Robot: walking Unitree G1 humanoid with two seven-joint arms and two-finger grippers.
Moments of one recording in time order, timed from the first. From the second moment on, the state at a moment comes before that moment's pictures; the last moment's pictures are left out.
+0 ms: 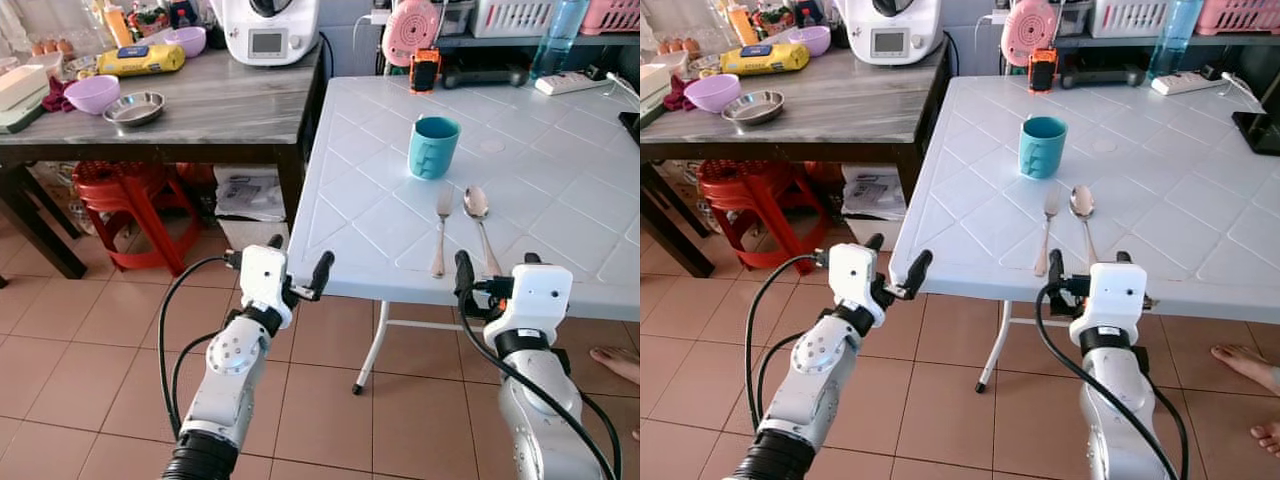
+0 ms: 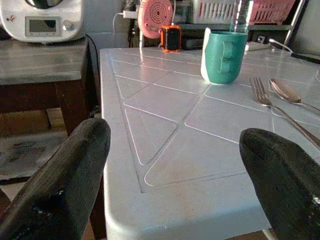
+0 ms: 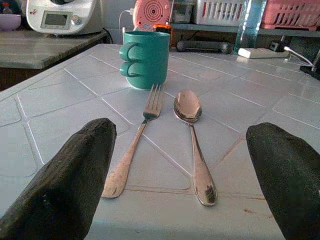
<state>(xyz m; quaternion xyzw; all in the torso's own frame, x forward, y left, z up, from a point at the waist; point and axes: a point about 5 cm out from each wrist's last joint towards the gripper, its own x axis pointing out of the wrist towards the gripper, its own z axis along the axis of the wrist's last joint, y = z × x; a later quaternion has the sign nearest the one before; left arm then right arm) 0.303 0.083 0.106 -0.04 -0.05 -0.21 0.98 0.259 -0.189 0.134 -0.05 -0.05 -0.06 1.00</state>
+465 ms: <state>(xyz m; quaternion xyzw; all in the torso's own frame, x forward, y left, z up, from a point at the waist) 0.301 0.081 0.105 -0.05 -0.05 -0.22 0.97 0.259 -0.191 0.134 -0.06 -0.05 -0.06 1.00</state>
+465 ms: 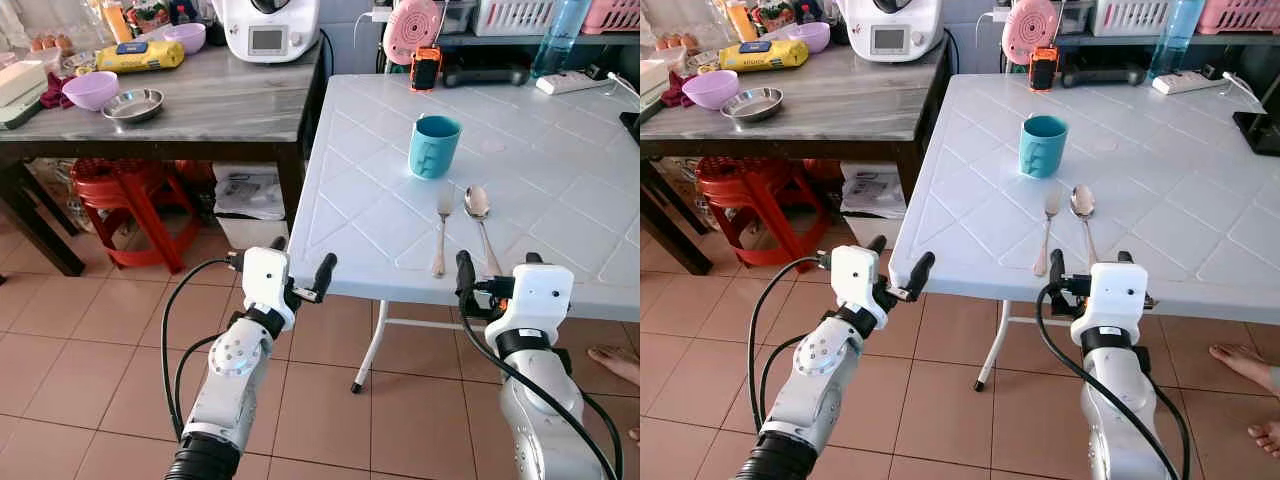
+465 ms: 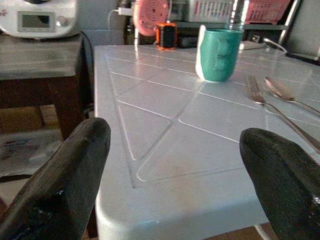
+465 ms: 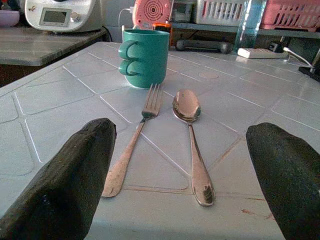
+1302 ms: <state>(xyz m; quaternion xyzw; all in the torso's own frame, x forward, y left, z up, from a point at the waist) 0.294 0.077 0.105 -0.05 -0.06 -0.25 0.97 0.257 -0.191 0.132 -0.06 -0.04 -0.06 1.00</state>
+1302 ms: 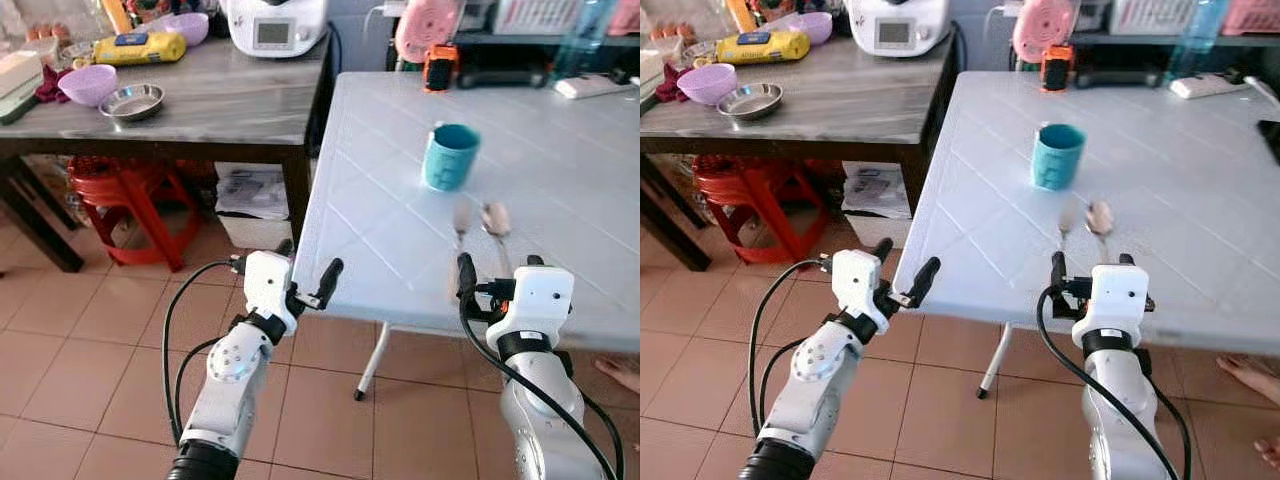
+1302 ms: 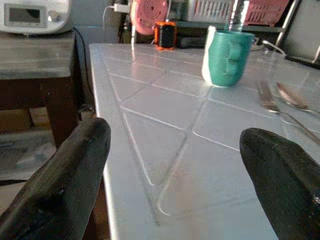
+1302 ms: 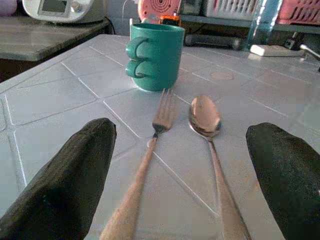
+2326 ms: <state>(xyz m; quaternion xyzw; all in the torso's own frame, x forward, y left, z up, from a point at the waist) 0.282 0.091 0.095 -0.01 -0.04 -0.29 0.96 0.254 -0.185 0.127 -0.04 -0.03 -0.06 1.00</state>
